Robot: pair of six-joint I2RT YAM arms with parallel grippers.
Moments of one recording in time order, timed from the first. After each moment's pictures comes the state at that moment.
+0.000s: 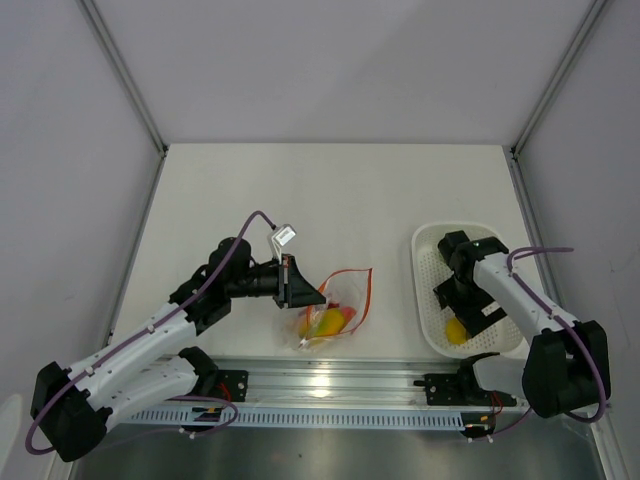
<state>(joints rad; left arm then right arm) -0.69 0.87 0.61 -0.07 0.66 -0.72 0.28 1.24 0.85 -1.28 0.27 1.34</state>
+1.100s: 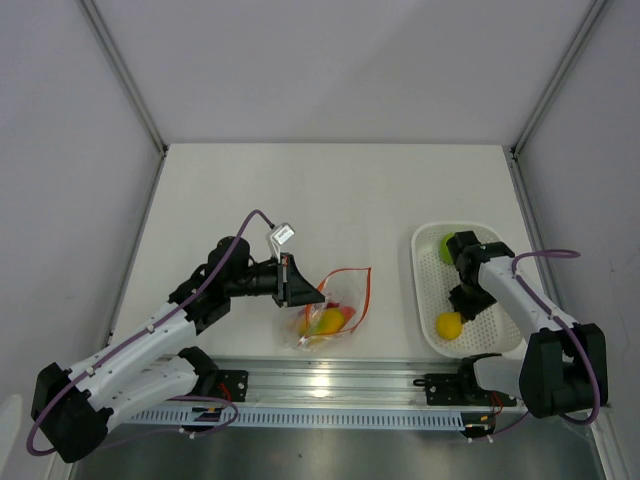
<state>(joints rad) -0.67 0.87 0.61 -0.07 0.67 -0.72 0.18 1.23 0.79 -1.14 0.33 1.26</state>
